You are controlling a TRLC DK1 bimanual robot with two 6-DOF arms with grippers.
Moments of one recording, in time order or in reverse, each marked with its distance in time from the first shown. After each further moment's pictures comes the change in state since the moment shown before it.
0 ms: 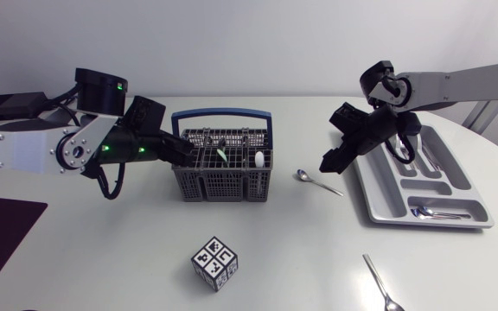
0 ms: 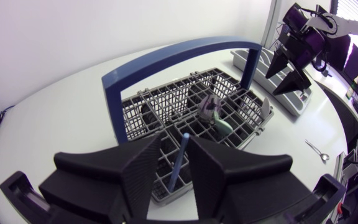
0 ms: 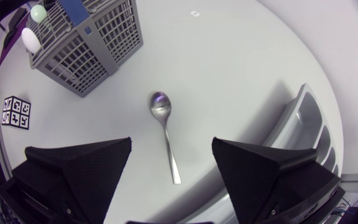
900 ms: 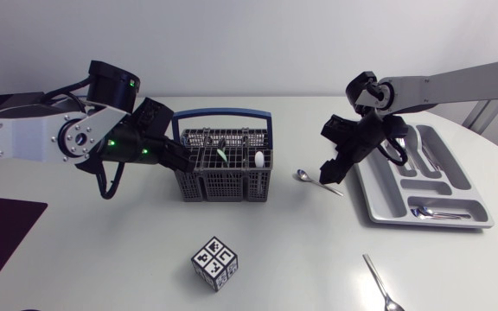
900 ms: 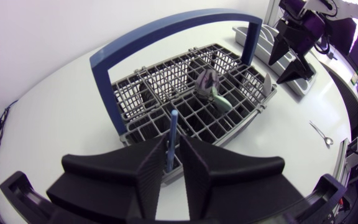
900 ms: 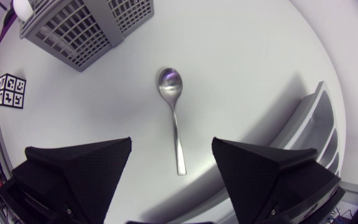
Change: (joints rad) left arm -0.038 0.000 0.064 -0.205 -0.084 0.046; right arm 0.037 0.068 0.034 -0.091 0.079 -0.064
